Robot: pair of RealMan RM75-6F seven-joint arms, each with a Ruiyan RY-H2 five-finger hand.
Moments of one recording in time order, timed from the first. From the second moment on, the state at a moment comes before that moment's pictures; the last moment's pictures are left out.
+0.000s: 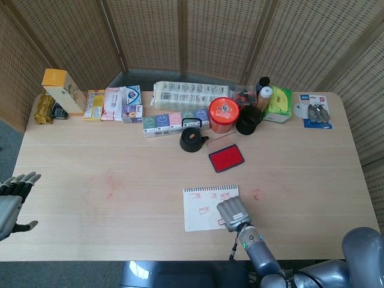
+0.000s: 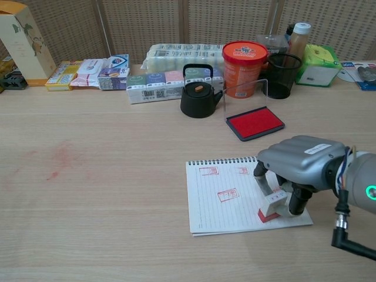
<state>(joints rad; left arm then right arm) -0.14 -0.89 0.03 -1.84 1.43 1.29 0.05 0.84 -1.60 -0.04 -1.93 -0.59 1.24 -0.98</state>
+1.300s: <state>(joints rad) -0.14 -0.89 0.03 -1.84 1.41 1.28 0.06 0.80 -1.44 0.16 -1.52 -0.55 0.90 -0.49</state>
